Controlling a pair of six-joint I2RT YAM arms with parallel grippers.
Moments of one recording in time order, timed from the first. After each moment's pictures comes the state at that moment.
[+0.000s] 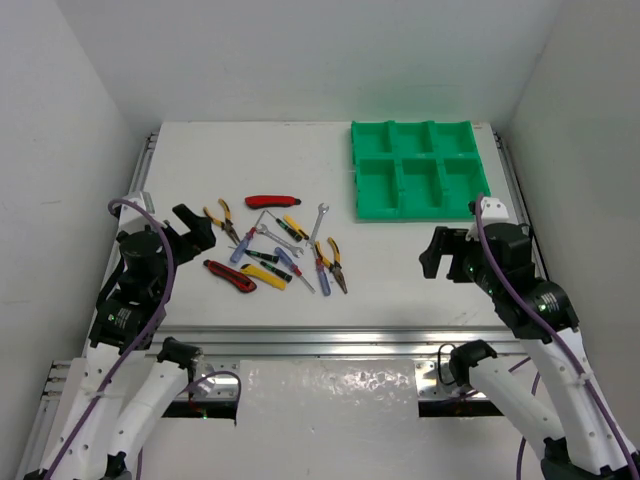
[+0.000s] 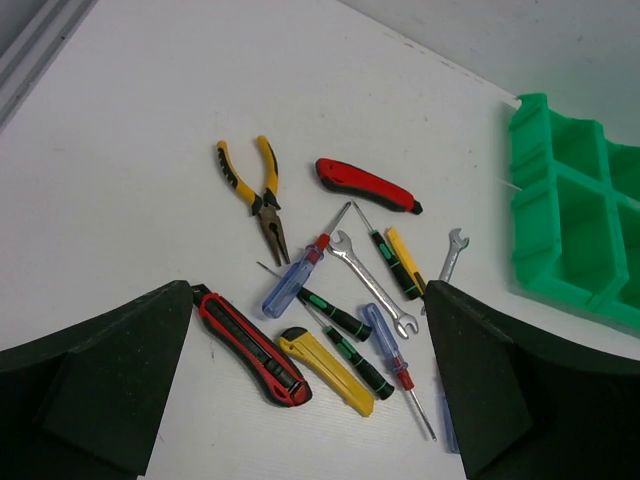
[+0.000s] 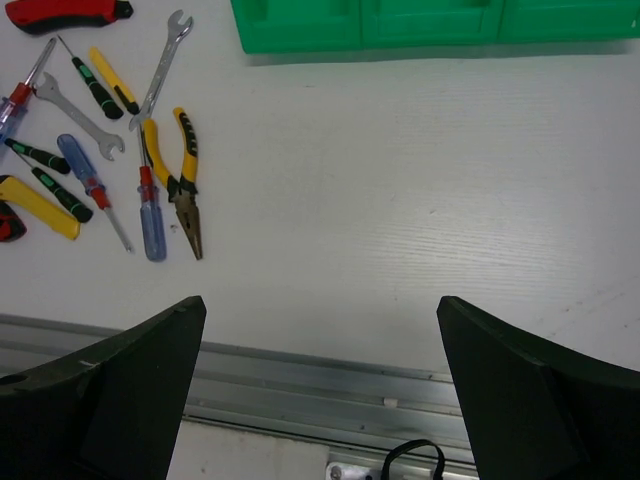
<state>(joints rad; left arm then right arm) -0.19 0.56 0.80 -0.58 -0.34 -0.49 0.32 0.66 0.91 -0.87 0.10 0.30</state>
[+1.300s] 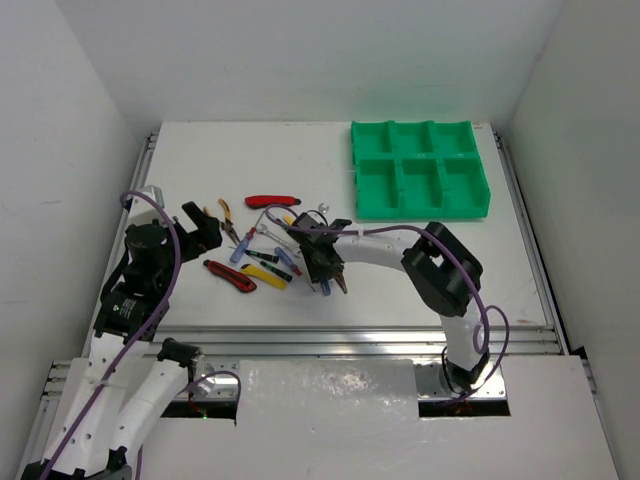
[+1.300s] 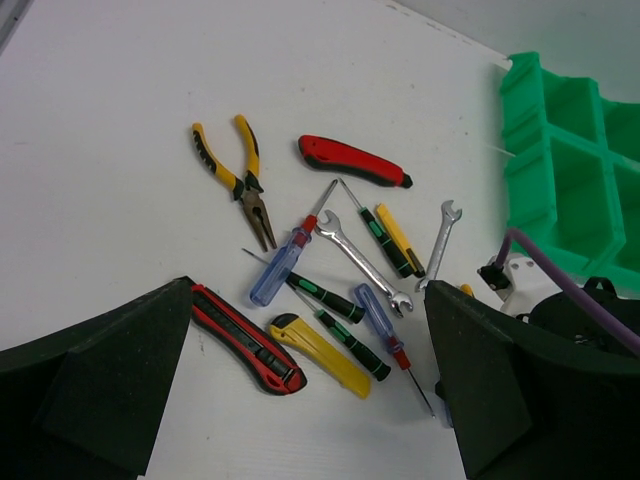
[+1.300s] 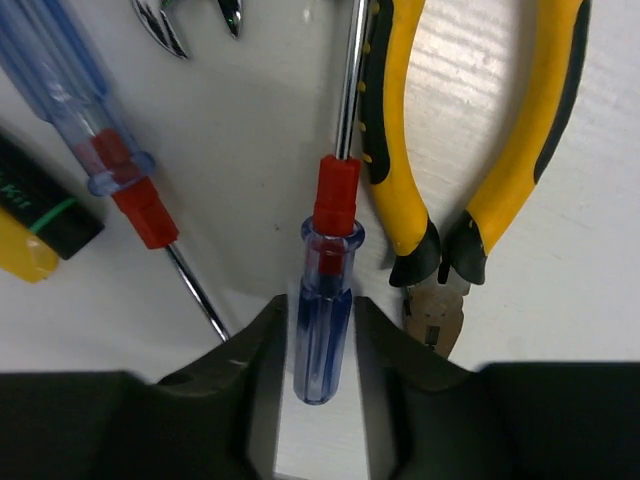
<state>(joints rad) -0.18 0.61 0.80 -0.56 -0.25 -0.47 0.88 2.02 1.33 -0.57 0.18 0.51</state>
